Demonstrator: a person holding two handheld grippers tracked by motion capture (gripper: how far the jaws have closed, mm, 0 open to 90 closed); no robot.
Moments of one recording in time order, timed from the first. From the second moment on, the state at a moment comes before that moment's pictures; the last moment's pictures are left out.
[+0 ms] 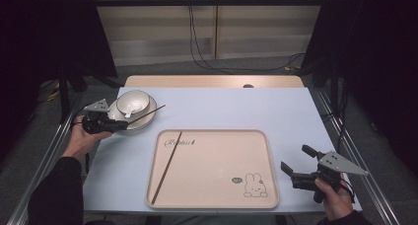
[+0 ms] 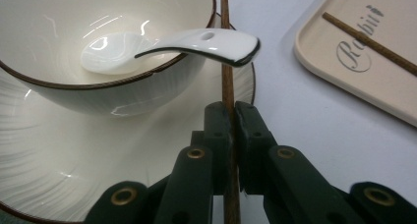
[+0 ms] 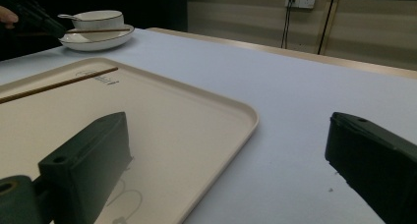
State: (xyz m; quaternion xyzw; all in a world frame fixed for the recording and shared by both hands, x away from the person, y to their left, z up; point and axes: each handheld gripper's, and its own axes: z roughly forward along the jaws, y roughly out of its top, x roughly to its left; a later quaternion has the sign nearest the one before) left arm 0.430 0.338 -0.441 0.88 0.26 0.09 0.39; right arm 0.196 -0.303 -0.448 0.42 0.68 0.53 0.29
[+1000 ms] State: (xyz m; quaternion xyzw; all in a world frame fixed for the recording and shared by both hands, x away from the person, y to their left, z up) left arm 0.376 0.317 -0.411 0.86 0.28 0.06 0.43; right arm 0.197 -0.302 -0.448 0.42 0.68 0.53 0.29
